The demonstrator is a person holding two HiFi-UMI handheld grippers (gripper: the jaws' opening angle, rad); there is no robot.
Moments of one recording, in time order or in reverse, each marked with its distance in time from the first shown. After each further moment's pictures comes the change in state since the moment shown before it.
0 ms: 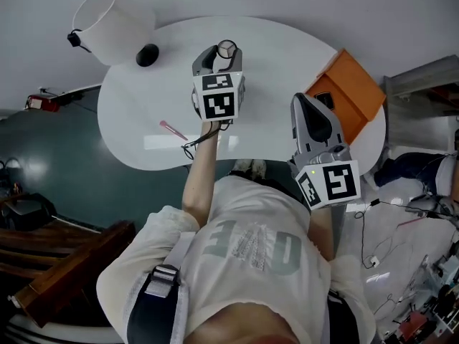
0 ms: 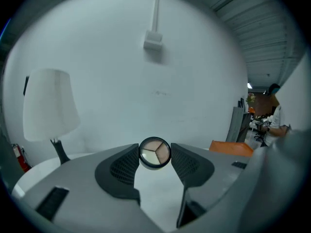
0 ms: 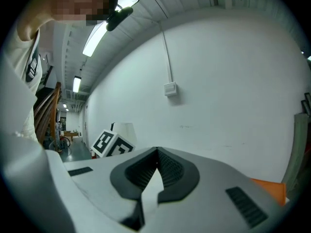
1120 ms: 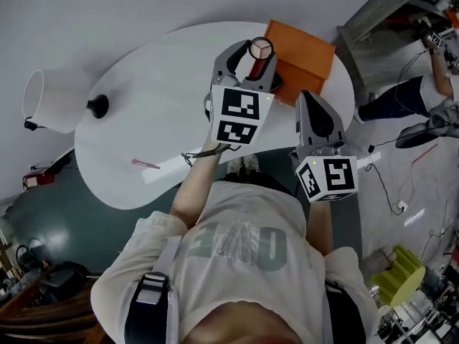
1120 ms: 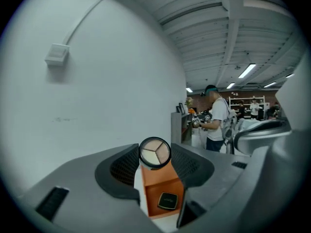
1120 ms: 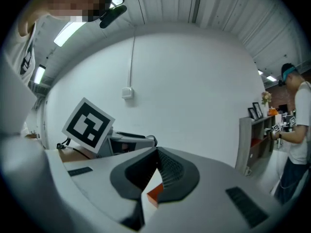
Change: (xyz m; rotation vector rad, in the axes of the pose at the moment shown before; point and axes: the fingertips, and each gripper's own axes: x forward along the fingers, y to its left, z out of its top) left arm -0.028 -0.266 0.057 0.298 -0.135 -0.582; right arm -0.110 -0.117 -0.028 0.095 -0.012 -0.461
